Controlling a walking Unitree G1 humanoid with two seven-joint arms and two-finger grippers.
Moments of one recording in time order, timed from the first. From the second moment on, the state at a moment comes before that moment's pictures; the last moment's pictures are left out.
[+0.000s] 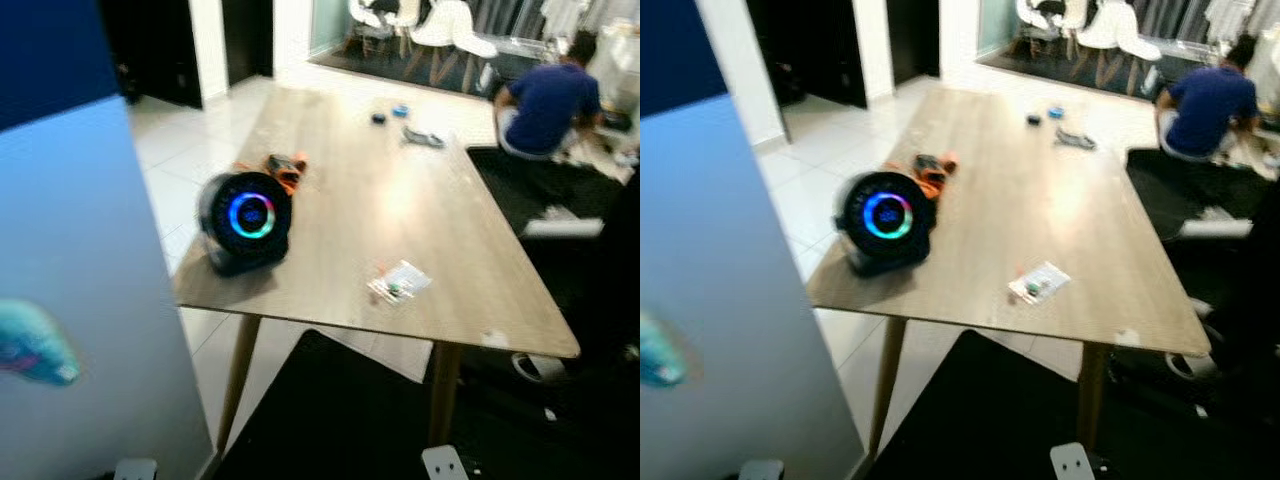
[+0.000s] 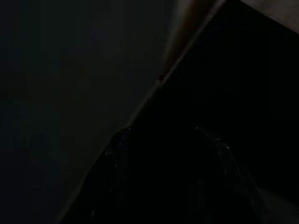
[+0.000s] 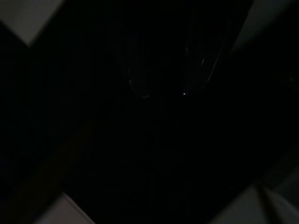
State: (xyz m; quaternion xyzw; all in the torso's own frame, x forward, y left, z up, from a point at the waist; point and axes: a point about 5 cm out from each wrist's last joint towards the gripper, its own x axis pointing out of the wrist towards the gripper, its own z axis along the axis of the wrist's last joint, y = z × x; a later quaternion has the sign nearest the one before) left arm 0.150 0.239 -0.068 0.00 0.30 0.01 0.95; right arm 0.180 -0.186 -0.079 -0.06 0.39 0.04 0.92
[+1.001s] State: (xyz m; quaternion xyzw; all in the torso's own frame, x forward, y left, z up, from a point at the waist) left arm 0.142 0.240 -0.071 -0.01 0.32 0.01 0.95; right arm 0.170 -0.189 -0.084 -0.07 0.40 0.04 0.91
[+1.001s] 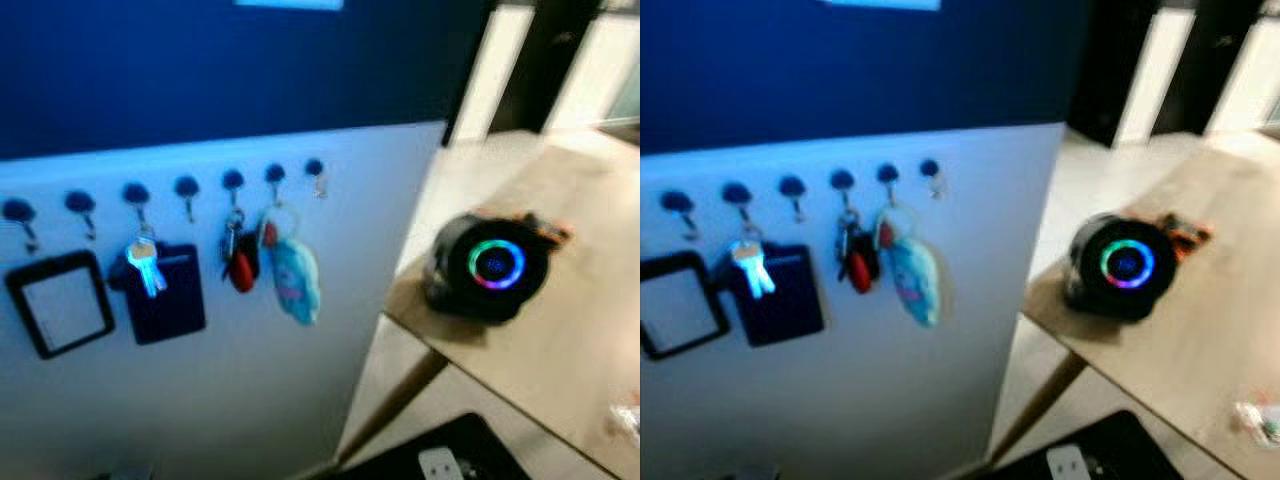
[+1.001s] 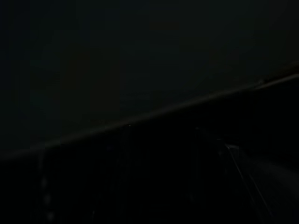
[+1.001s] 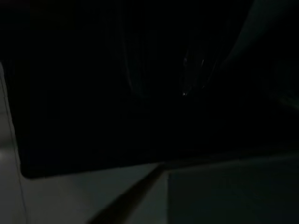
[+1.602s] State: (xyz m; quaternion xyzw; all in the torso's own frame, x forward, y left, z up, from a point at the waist) left arm 0.134 0.247 -0.076 -0.02 0.35 0.04 0.94; right arm 0.177 -0.186 -0.081 -0.06 0.39 0.04 0.92
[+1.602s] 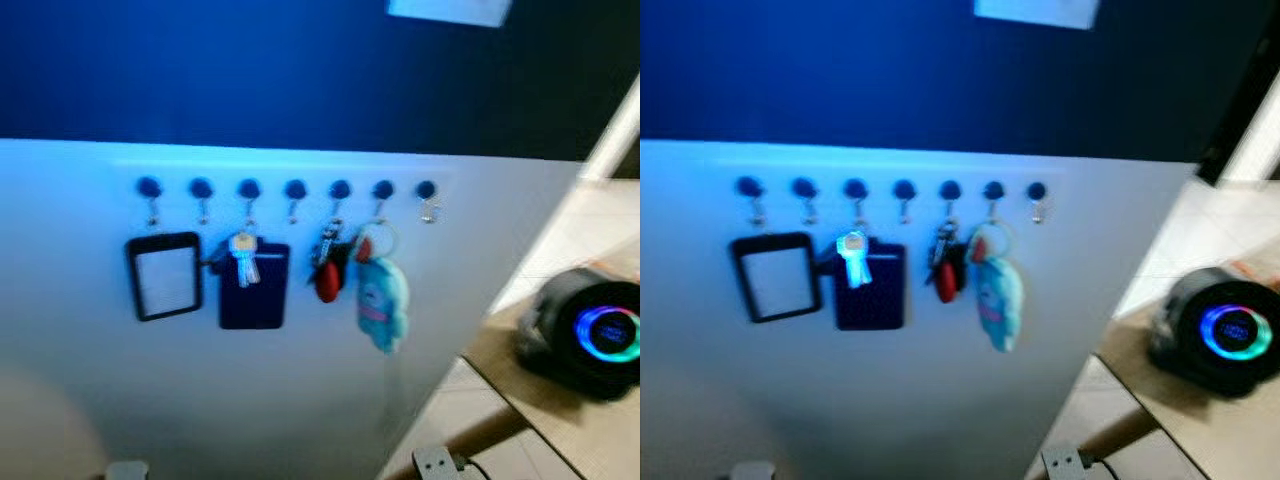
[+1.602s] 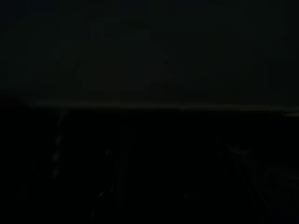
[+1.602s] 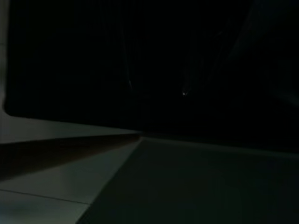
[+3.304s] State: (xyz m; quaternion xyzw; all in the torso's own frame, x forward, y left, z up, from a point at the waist) left arm 0.168 0.230 -0.054 -0.03 0.26 0.04 0.96; right arm 0.175 -0.182 -0.082 -0.04 0.40 0.03 0.92
